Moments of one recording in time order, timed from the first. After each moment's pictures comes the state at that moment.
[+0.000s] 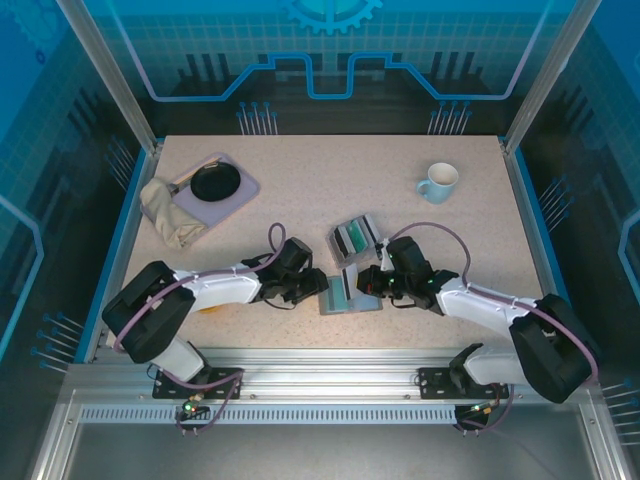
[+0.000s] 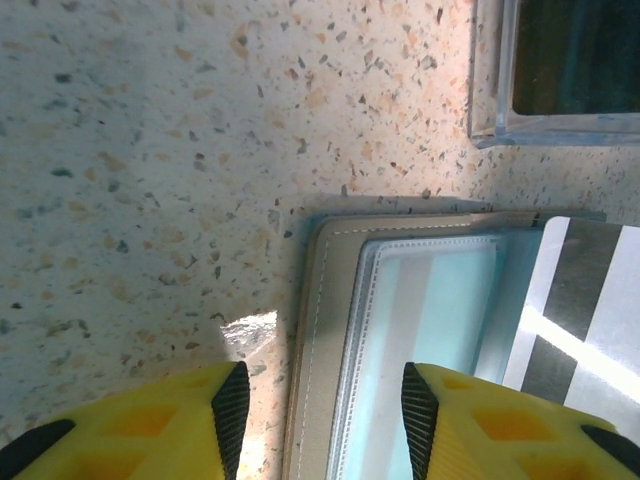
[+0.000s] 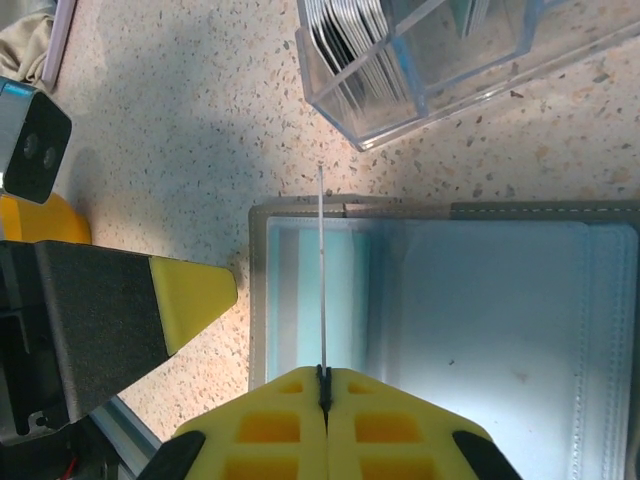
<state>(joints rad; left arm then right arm) -0.71 1.57 0.71 -0.13 0.19 -1.11 0.59 1.28 0.50 -0.03 -0.34 0.80</state>
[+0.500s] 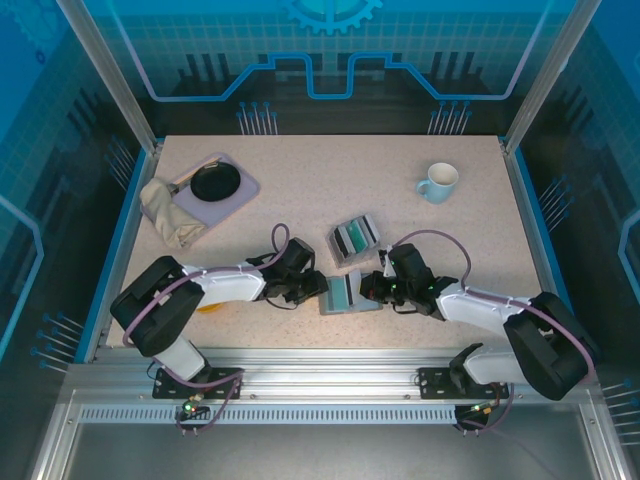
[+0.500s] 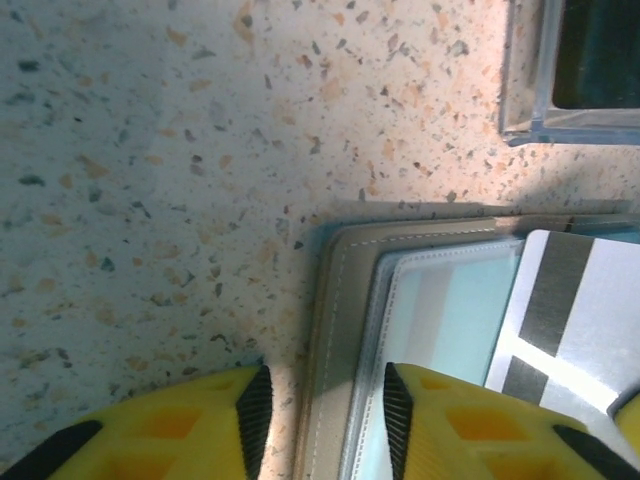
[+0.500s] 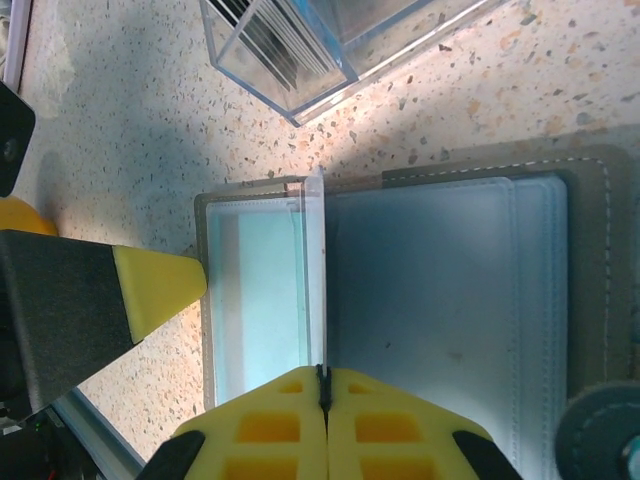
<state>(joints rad) -0.71 1.62 0.72 -0.13 0.20 -1.10 0.58 1.30 0.43 0.04 -0.33 0.83</state>
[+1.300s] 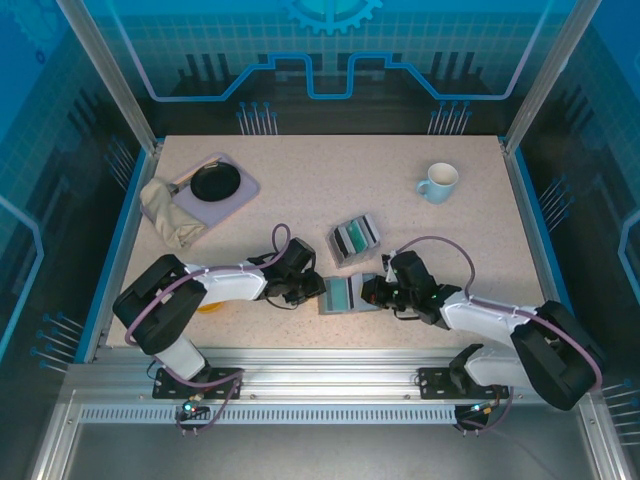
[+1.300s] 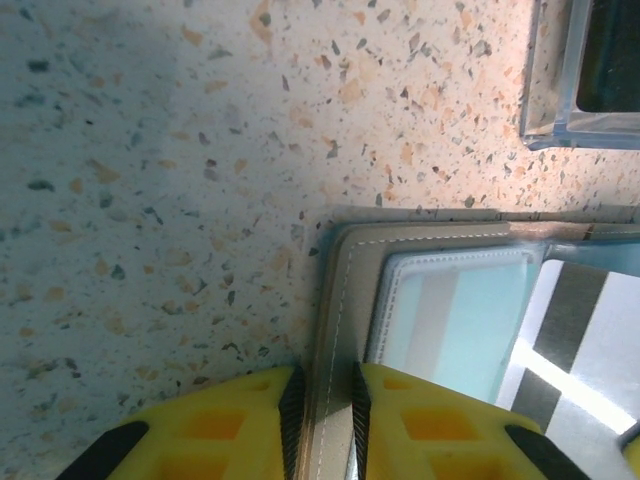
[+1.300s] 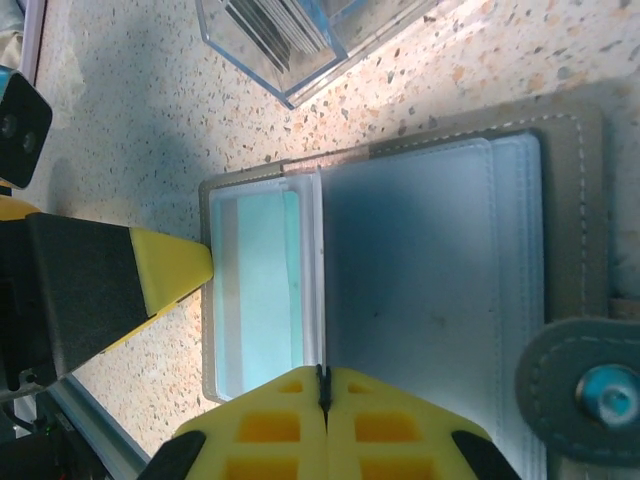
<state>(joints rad) -0.71 1.63 0.73 -0.13 0.20 -1.10 0.61 1.23 0.37 0.08 -0.29 0.89</state>
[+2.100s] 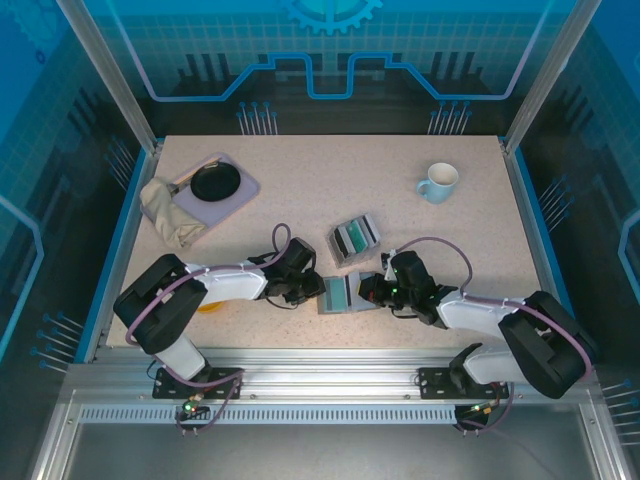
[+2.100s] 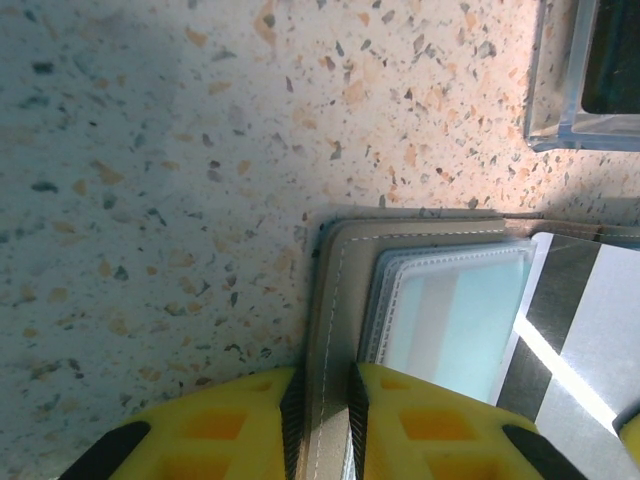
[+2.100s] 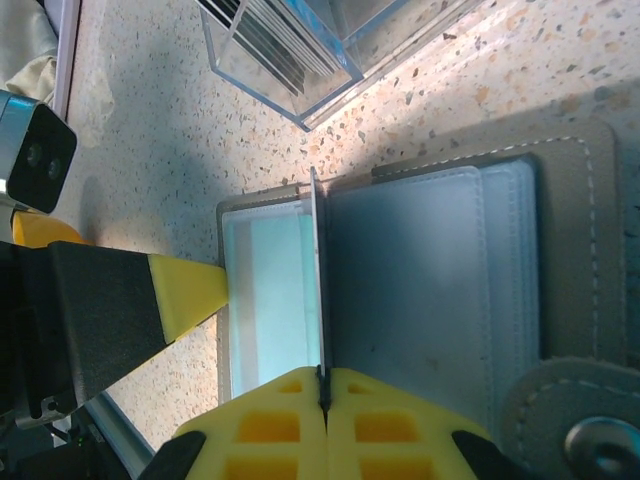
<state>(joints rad) -0.71 1.64 0.74 -0.14 0.20 -1.10 0.60 1.31 0.35 0.23 -0.33 0.94</state>
